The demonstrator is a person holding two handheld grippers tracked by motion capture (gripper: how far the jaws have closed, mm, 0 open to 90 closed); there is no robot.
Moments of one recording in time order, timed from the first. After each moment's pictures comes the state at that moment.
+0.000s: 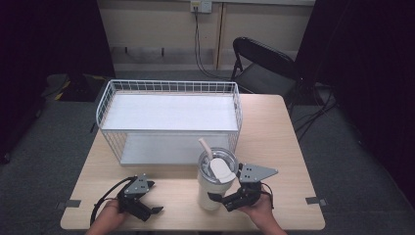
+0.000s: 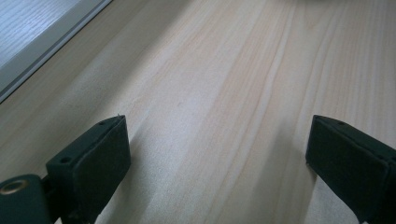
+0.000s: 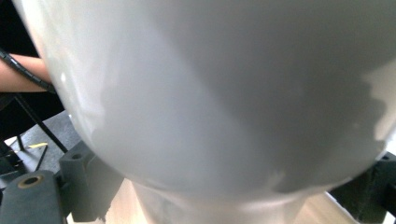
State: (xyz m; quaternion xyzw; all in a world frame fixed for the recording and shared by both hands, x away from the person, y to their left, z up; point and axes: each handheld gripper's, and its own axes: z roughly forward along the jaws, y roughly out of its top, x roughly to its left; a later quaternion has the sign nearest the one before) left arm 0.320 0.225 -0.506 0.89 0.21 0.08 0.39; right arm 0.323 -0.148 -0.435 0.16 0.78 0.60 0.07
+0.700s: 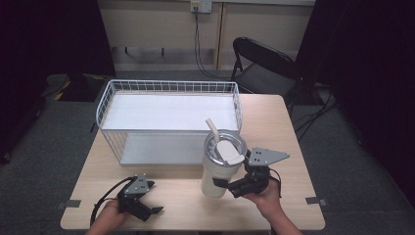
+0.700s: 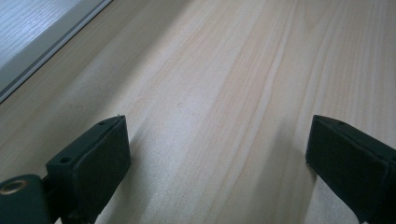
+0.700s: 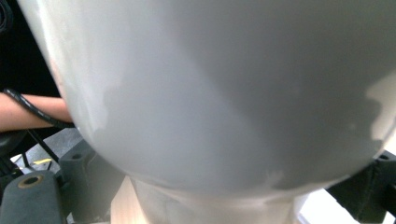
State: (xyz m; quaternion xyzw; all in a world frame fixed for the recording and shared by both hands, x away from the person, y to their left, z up) left arm 0.320 0.225 -0.506 0.89 0.20 0.08 0.39; right arm 0.337 -0.158 -0.383 0.17 0.77 0.62 0.07
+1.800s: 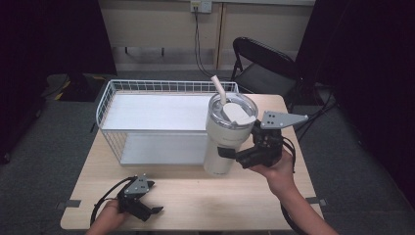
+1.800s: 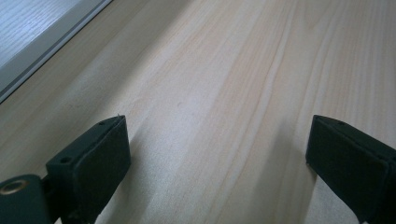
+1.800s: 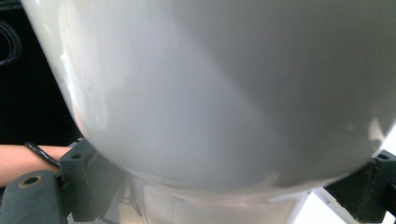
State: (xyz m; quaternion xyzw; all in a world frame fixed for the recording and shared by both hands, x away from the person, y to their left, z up) left arm 0.321 0.225 -0.506 0.89 0.20 0.08 0.39; right arm 0.357 -0.162 -0.281 0.18 0.76 0.62 0.07
